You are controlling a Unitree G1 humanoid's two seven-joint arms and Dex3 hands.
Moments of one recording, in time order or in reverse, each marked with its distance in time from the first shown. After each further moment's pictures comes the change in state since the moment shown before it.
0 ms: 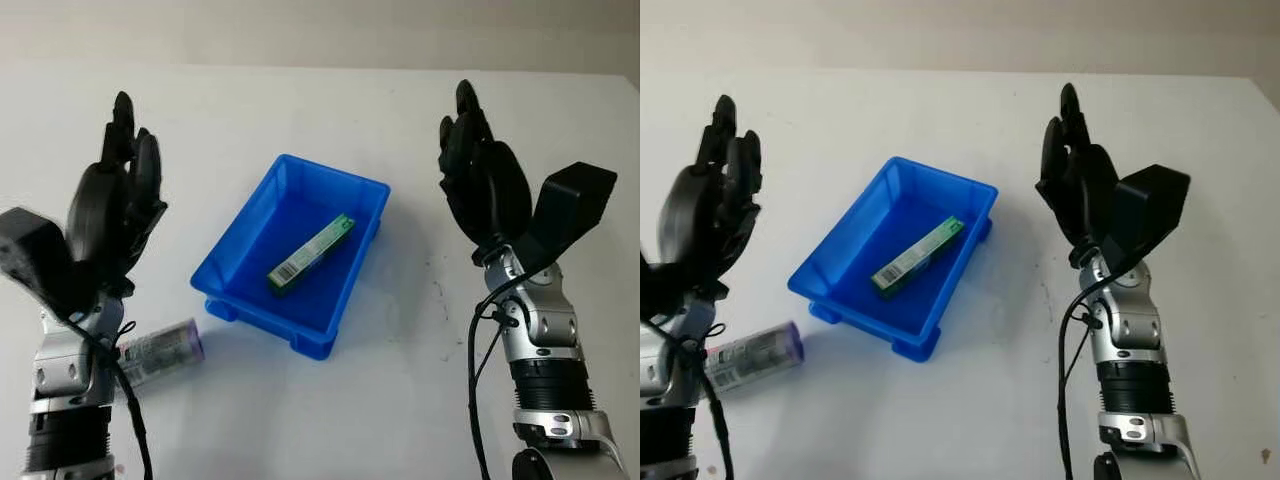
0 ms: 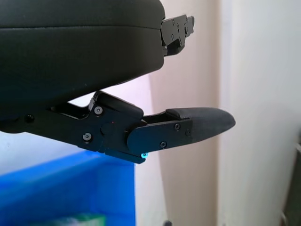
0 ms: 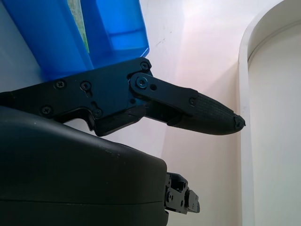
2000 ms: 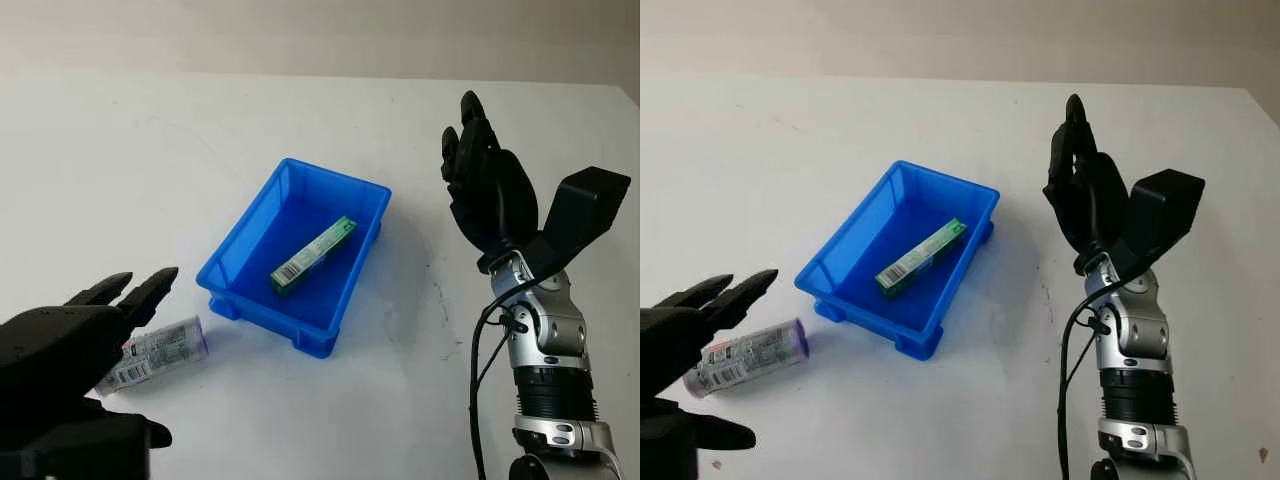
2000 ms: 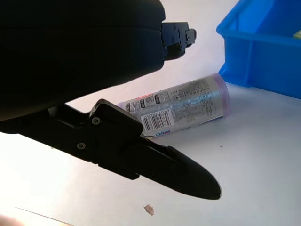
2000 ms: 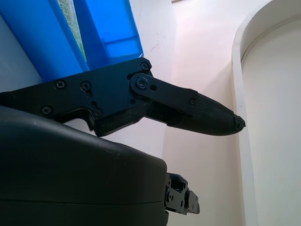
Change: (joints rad) left arm 0.556 0.328 0.005 -0.748 1.208 0.194 -0.906; right arm 0.011 0.020 -0.054 -0.022 0.023 0.067 0.044
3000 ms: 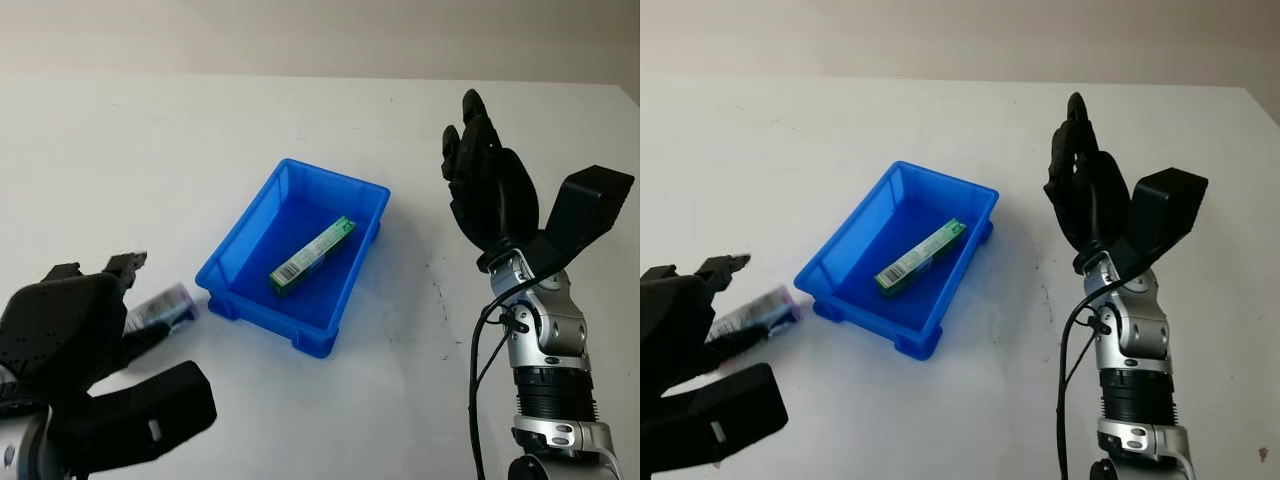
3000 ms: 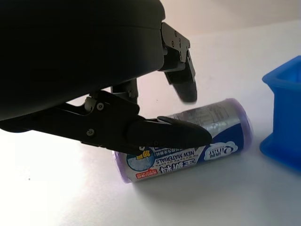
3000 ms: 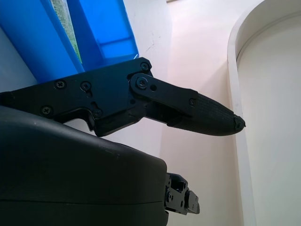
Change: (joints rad) left arm -0.115 -0.370 -0.093 0.266 0.392 -0.206 0.421; right arm 0.000 0.004 0.001 -0.019 0.017 0.015 -0.021
